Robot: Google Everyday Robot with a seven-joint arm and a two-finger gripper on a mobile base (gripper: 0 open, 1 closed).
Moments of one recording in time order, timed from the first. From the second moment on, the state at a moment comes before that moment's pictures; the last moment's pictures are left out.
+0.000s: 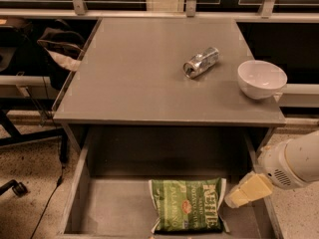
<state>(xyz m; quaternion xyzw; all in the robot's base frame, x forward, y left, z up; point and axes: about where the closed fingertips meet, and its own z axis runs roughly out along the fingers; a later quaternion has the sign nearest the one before) 0.398 -0.223 0.737 -0.38 0.90 0.10 0.20</state>
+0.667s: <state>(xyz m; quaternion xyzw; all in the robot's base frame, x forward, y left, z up) 0.394 -0.205 0.711 -0.37 0.90 0.13 0.20</state>
